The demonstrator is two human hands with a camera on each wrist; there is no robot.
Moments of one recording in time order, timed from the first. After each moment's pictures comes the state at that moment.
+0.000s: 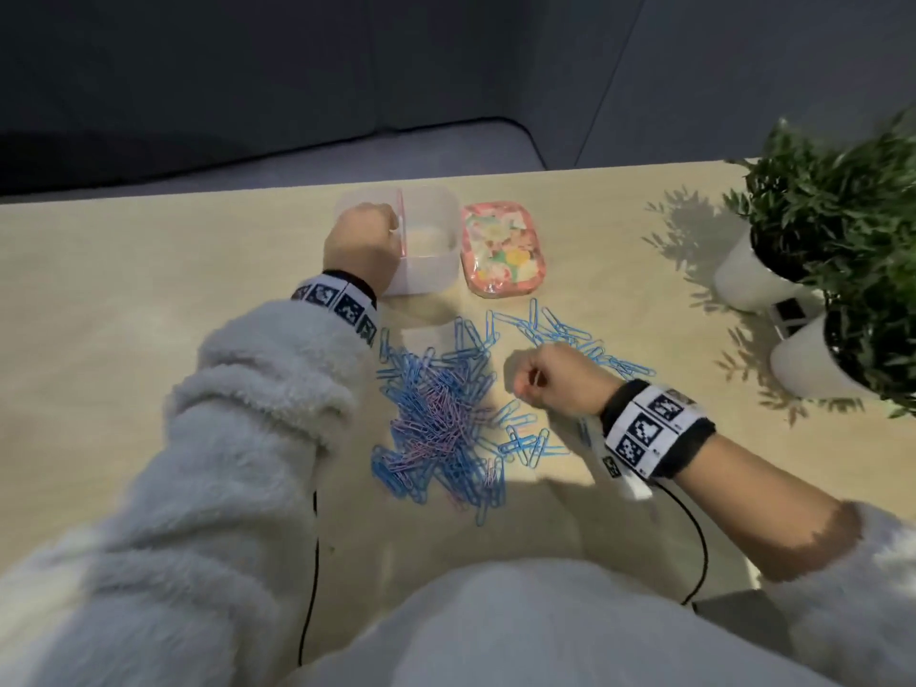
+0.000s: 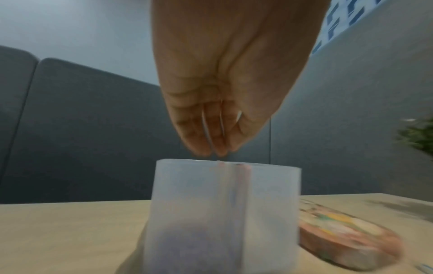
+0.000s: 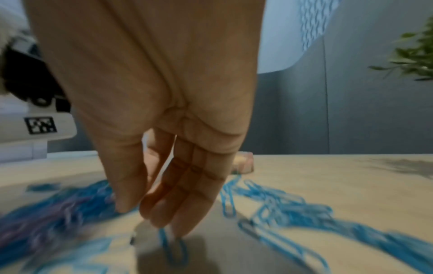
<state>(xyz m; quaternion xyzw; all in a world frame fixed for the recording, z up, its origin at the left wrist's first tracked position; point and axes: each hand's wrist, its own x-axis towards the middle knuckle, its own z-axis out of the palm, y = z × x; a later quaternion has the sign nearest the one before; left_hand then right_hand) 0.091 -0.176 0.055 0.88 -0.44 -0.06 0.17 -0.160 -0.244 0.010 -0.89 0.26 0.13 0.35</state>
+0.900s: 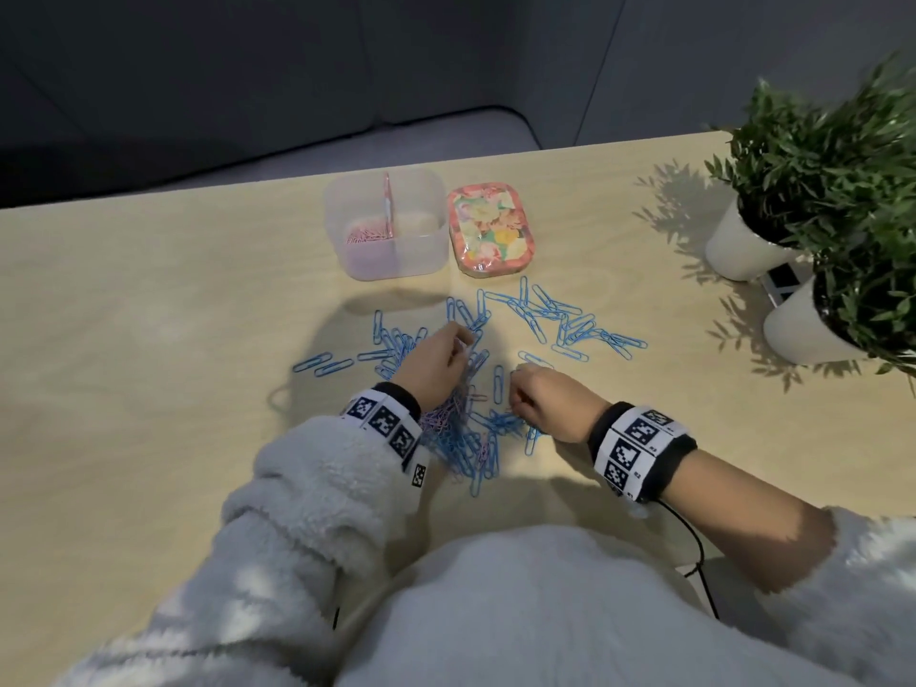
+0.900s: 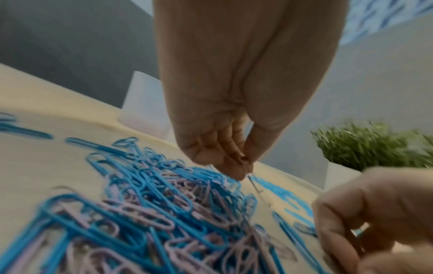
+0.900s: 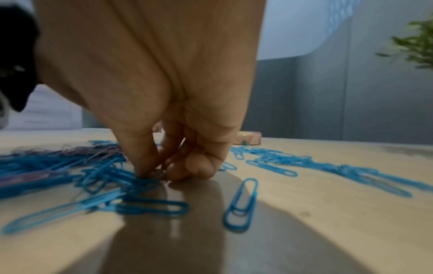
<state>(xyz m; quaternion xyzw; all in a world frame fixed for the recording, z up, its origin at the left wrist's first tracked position) -0.027 -0.116 -0.008 0.77 -0.47 -0.35 0.26 -0.194 -0.207 -0.017 -0.91 0.24 0.15 0.30</state>
